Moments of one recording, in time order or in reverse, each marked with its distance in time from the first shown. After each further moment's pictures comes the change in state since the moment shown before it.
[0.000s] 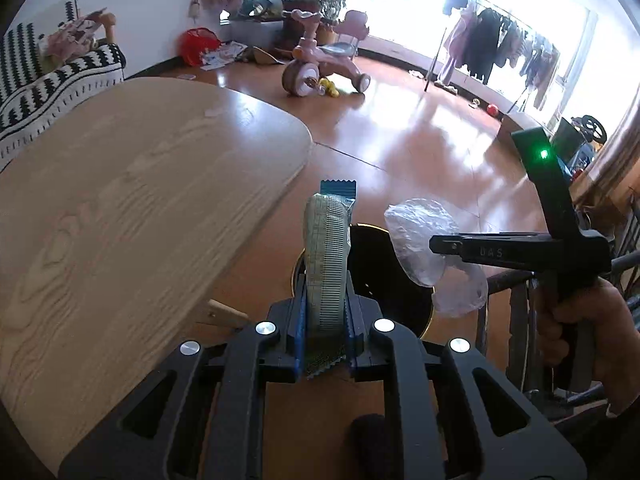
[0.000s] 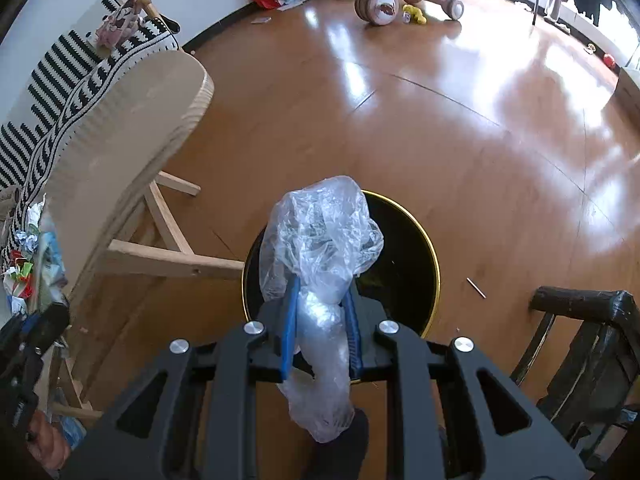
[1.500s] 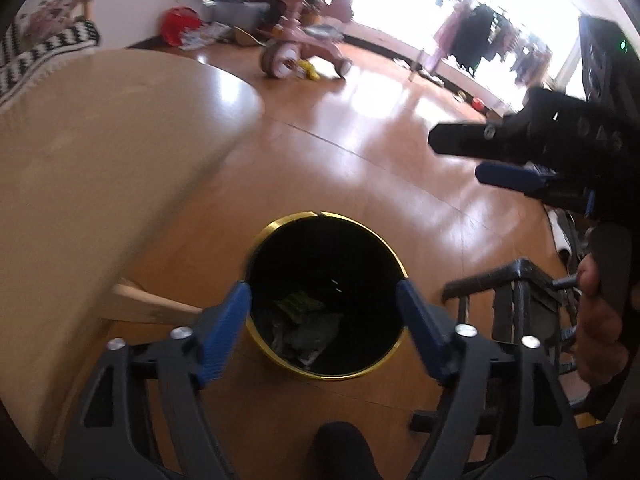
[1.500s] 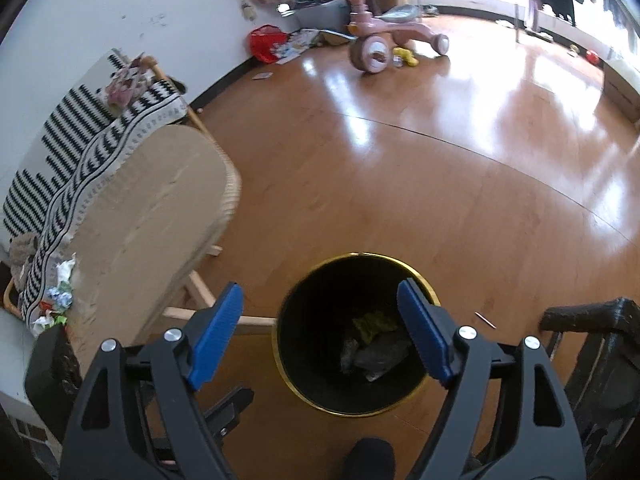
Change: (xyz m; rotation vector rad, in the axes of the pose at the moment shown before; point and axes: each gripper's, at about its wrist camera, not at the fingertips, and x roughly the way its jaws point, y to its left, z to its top) left arm 0.047 -0.011 0.003 -0.037 0.031 -0.074; right arm -0.064 0.035 0.028 0.049 -0.200 0.071
